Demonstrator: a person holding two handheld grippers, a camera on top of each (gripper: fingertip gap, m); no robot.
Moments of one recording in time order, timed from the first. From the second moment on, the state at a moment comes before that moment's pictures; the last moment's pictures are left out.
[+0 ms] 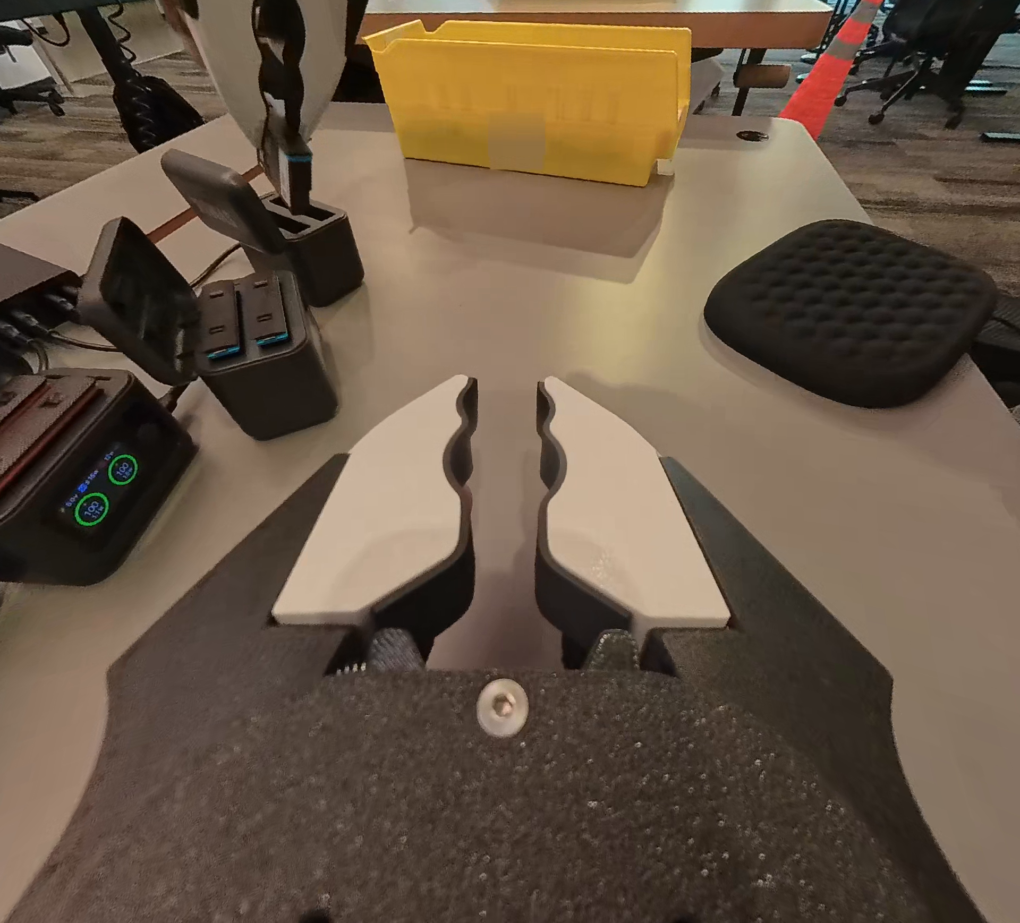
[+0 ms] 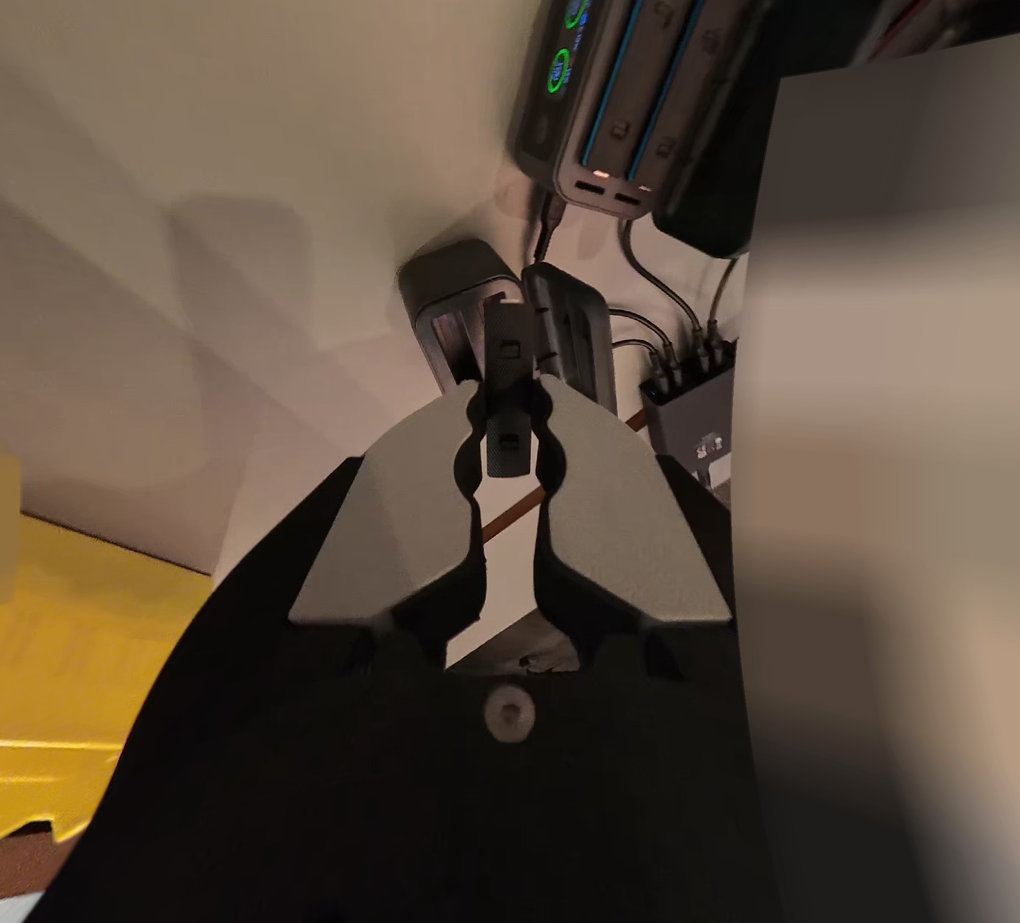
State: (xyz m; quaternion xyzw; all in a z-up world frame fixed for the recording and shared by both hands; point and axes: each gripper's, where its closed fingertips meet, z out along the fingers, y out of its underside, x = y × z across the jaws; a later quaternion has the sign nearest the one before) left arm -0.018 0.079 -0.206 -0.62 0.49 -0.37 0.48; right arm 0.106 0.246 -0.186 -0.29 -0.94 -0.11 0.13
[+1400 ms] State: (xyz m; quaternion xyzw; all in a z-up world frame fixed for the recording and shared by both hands) left arm -0.018 0.082 -0.211 -0.63 0.49 -0.37 0.47; right arm 0.102 0.263 -0.217 -0.18 -0.98 -0.10 0.05
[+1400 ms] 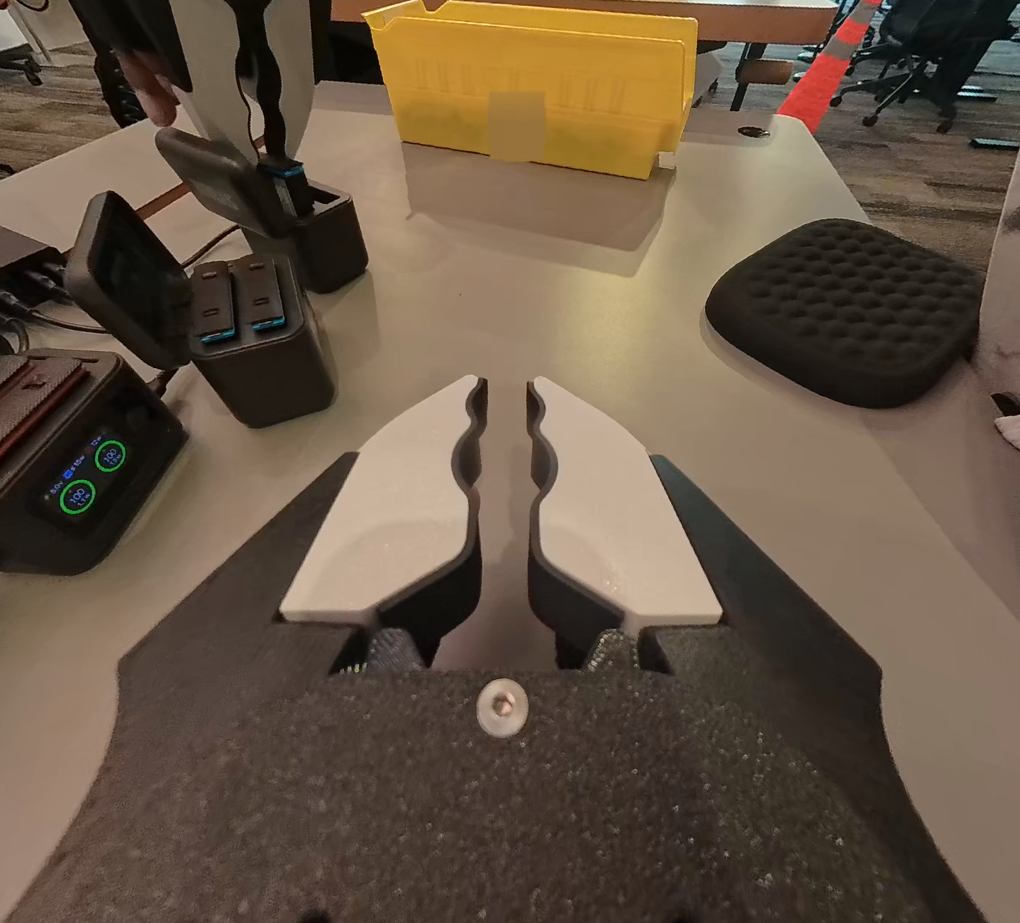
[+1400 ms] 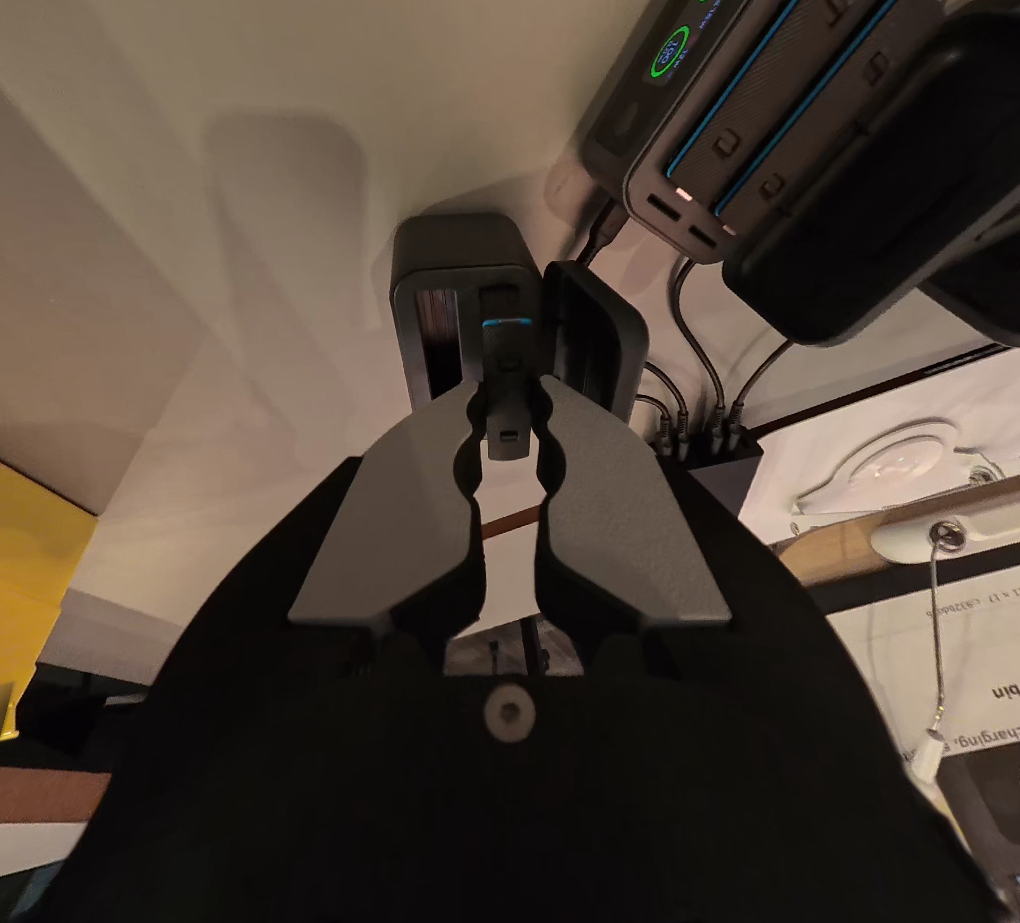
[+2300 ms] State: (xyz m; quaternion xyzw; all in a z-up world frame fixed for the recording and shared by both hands) left arm -0.017 0.077 -0.213 -0.63 0.51 -0.37 0.47; right arm 0.102 0.258 -0.208 -0.38 -0.92 -0.01 0.12
